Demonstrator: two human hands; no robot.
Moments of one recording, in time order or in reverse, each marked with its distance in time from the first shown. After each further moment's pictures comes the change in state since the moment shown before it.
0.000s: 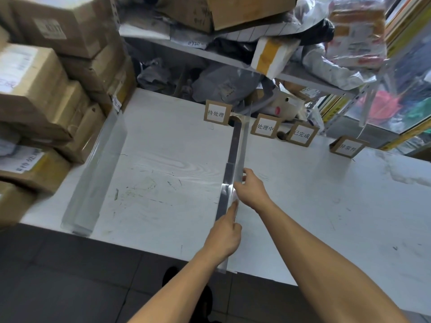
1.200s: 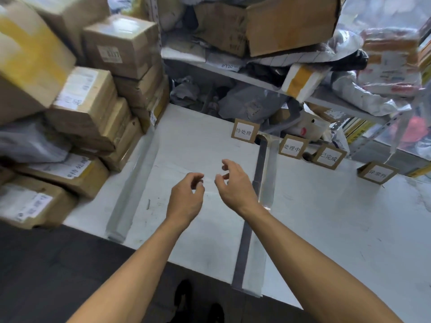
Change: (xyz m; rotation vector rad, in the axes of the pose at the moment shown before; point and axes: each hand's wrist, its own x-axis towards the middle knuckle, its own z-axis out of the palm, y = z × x) left_hand 0.002 -0.008 -0.187 -0.104 0.604 0.074; right_hand -0.025 -0.117 0.061 -0.126 0.060 -0.471
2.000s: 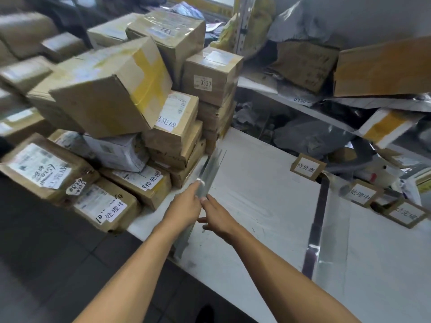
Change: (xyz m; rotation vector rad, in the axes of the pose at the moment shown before) left_hand 0.058 -0.059 -0.162 0.242 -0.091 -0.221; right_hand 0.035 -0.121 0.164 0.427 -0.642 0.245
